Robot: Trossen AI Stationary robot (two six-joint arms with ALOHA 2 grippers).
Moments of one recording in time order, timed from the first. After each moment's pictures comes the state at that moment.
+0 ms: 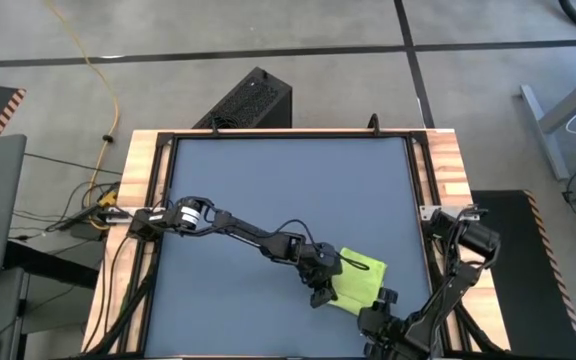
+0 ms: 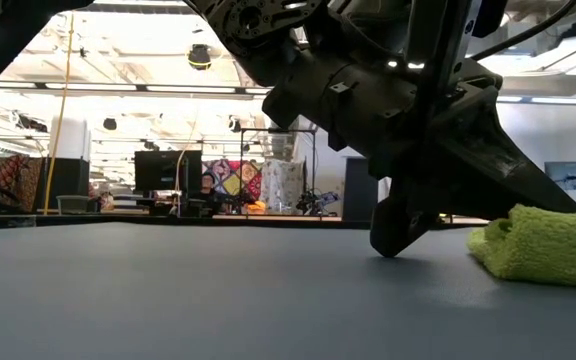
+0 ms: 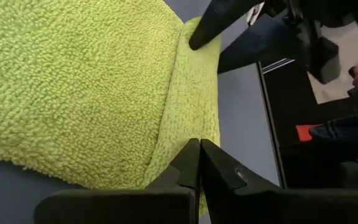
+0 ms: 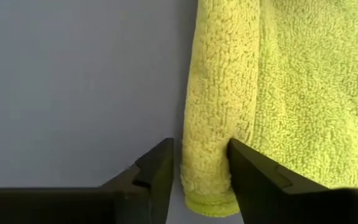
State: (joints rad) left arm -0.18 2.37 1.64 0.06 0.43 -0.60; right arm 1.03 2.00 1.30 -0.89 0.47 1.33
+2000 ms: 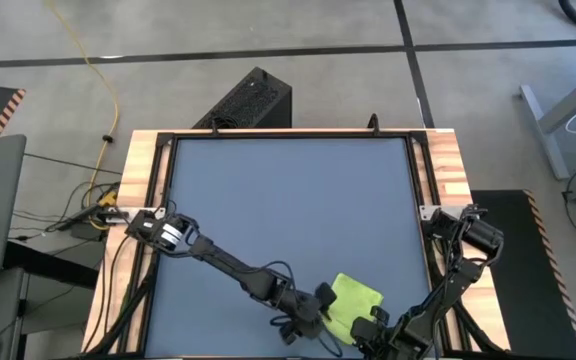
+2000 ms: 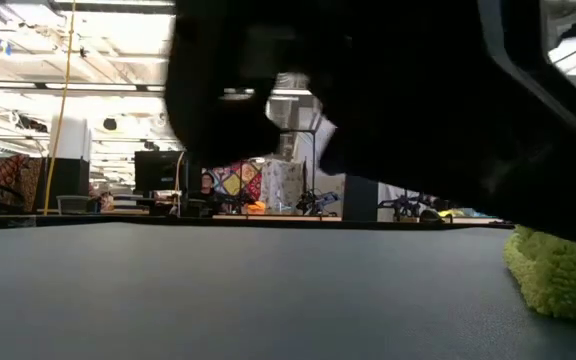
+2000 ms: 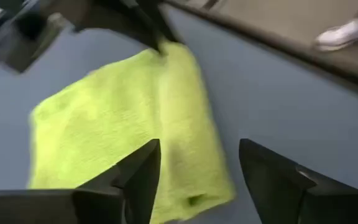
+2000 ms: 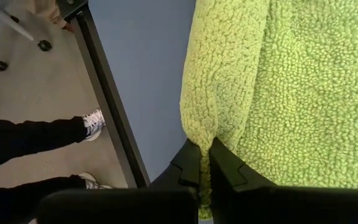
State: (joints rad) left arm -0.44 2.29 1.64 0.01 -0.01 0.49; right arm 1.02 1.99 1.24 -0.41 0.33 1.43
